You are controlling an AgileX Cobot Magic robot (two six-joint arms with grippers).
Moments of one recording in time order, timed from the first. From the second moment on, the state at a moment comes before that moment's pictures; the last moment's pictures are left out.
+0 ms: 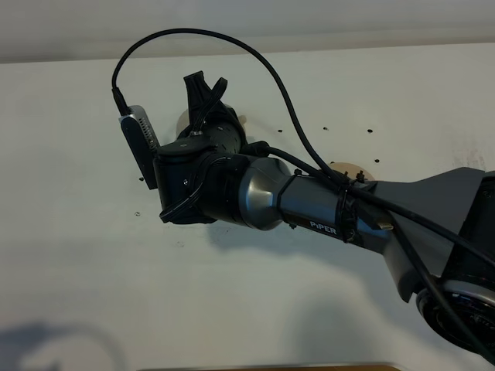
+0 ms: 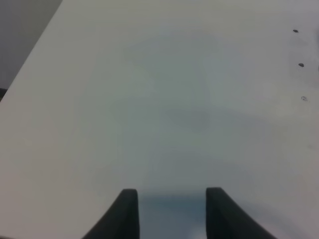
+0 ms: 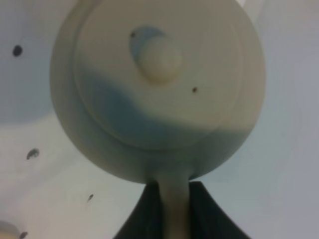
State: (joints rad) left arm 0.11 0.00 -0.46 0.07 1.06 -0.14; right arm 0.98 2.25 -1.75 -1.10 0.99 -0.22
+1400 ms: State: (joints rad) left arm 0.11 0.00 -0.46 0.07 1.06 -0.14; right arm 1.00 2.27 -1.75 -1.16 1.00 -0.22
